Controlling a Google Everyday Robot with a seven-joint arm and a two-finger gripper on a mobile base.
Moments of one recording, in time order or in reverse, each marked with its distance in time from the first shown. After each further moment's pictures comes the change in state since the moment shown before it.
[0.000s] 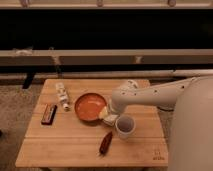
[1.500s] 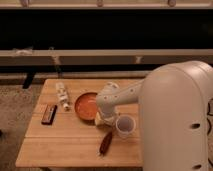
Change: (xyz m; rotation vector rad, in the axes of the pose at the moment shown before) arm -0.003 -0.016 0.038 -0.180 -0.107 -0.115
